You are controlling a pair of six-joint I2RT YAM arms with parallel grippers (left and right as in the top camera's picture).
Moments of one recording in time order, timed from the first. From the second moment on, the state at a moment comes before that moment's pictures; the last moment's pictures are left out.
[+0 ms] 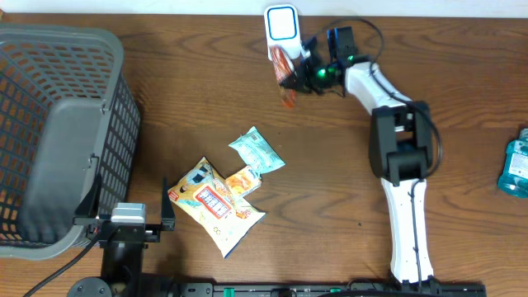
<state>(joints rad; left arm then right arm) -0.13 0.01 0.52 -0.47 -0.10 0.24 0.20 2.57 2.04 -0.63 -0.85 0.33</state>
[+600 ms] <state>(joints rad) -0.13 0.01 0.52 -0.48 -0.10 0.24 -0.16 2.36 1.79 -0.91 0.64 0.23</state>
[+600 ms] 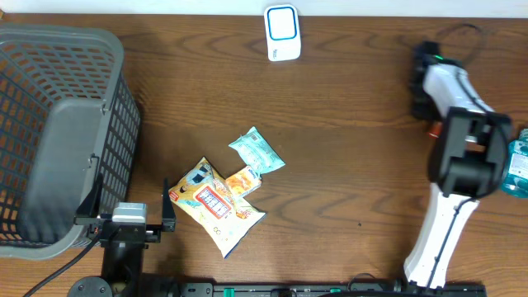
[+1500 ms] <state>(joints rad) -0.13 0.01 0.52 -0.48 -0.10 0.24 -0.22 2.18 2.03 -1.12 -0.43 0.11</state>
